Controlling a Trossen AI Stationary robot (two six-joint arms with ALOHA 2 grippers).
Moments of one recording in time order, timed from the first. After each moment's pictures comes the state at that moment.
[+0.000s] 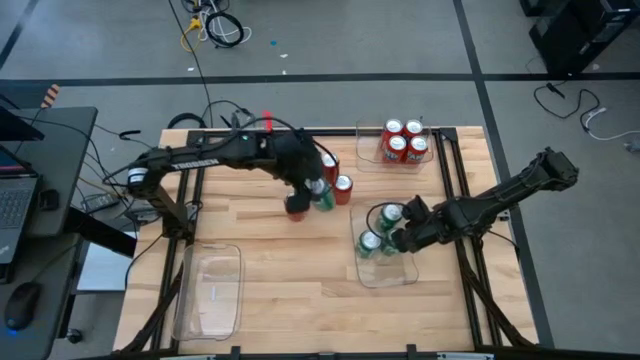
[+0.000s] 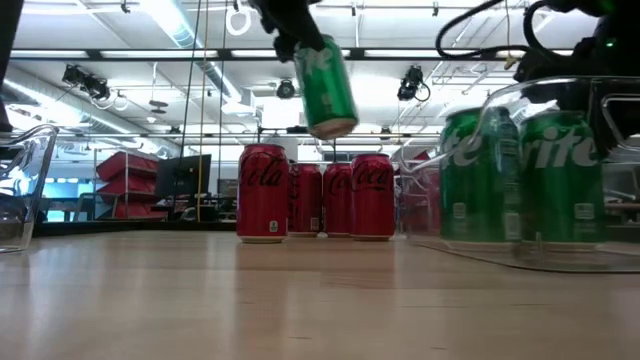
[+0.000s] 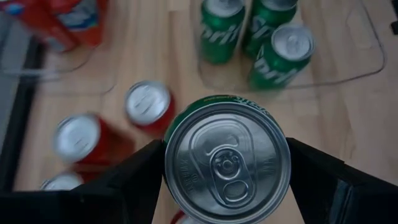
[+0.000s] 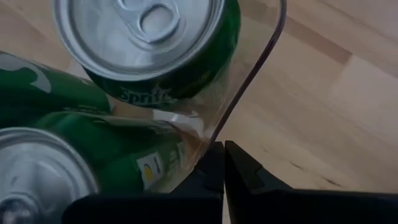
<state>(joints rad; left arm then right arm) 0.16 1.66 1.68 -0.89 0.11 0.14 0.37 1.16 0.70 -0.93 0.34 1.38</state>
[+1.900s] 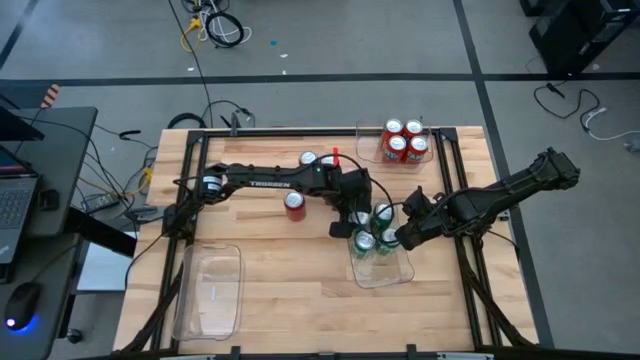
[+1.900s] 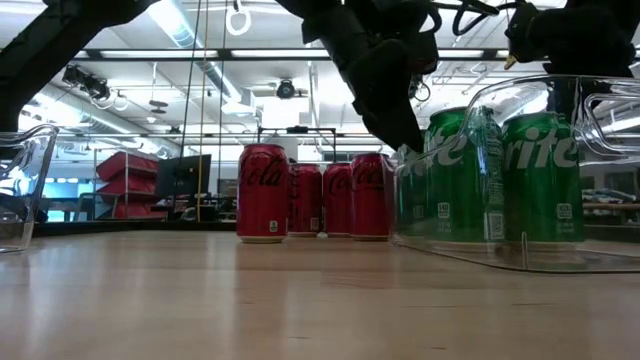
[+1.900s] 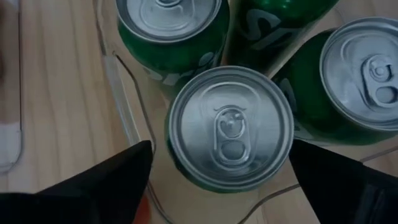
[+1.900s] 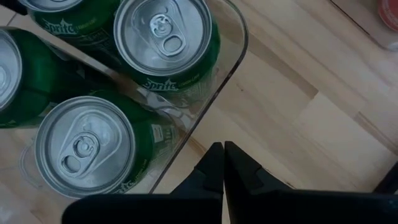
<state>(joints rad) 0.08 2.21 2.00 -0.81 0.10 0.26 0.35 1.15 0.90 -1.14 0.34 1.20</state>
